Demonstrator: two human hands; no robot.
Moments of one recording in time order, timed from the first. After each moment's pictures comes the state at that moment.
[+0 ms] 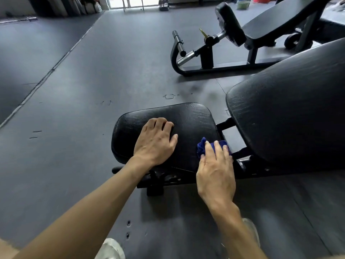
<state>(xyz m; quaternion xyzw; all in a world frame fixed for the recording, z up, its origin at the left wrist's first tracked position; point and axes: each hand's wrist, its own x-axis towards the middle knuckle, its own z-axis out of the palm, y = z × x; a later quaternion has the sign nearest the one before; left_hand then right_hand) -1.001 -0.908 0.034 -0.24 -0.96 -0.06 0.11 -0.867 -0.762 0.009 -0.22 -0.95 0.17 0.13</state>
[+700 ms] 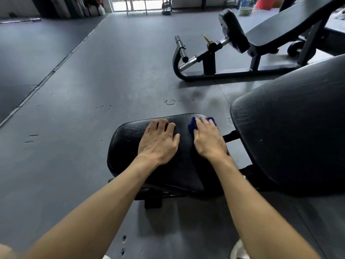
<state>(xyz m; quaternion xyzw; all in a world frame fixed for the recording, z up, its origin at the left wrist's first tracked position) -1.050 -0.890 0.035 -0.21 -0.97 -0.04 0.09 -1.032 -0.713 0.023 -0.10 -0.97 0.20 0.05</state>
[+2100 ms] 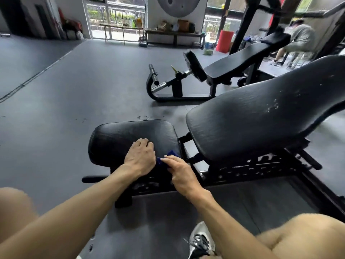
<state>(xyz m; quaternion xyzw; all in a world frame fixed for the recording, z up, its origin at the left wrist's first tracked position) -0.931 -0.865 0.051 -0.22 -0.97 -0.09 0.04 -0.833 -0.718 0.038 0.02 -0.94 0.34 0.07</state>
